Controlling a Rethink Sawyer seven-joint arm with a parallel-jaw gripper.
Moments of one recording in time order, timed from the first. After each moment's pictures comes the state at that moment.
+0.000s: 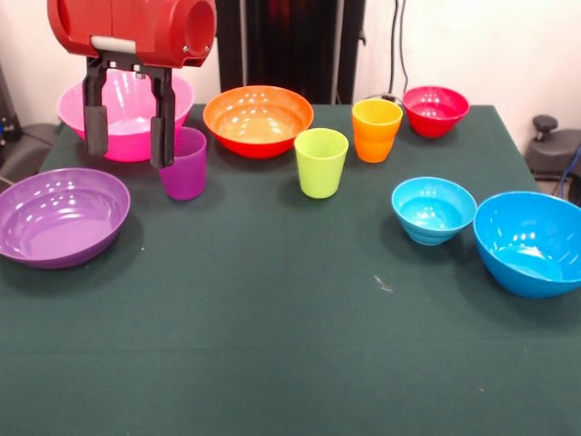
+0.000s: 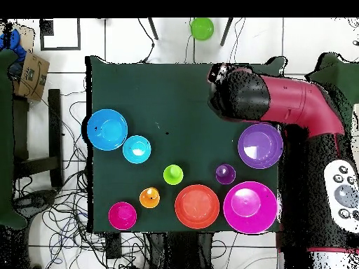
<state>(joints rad) -0.59 -0.77 0.37 1.36 -0.35 0.64 2.05</state>
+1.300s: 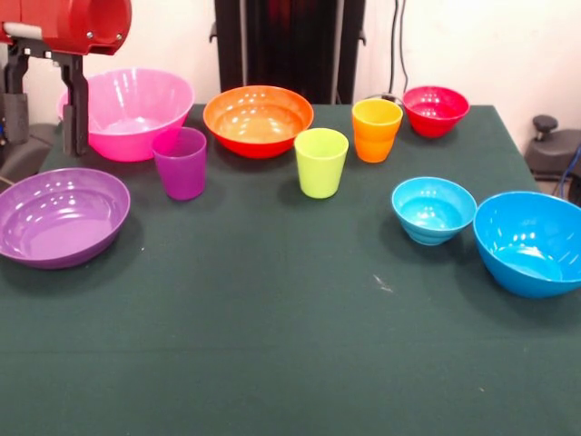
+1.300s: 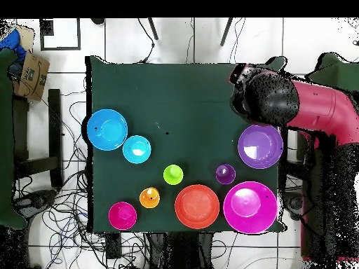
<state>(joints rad) -0.68 -0.77 0.41 1.36 -0.37 0.64 2.05</state>
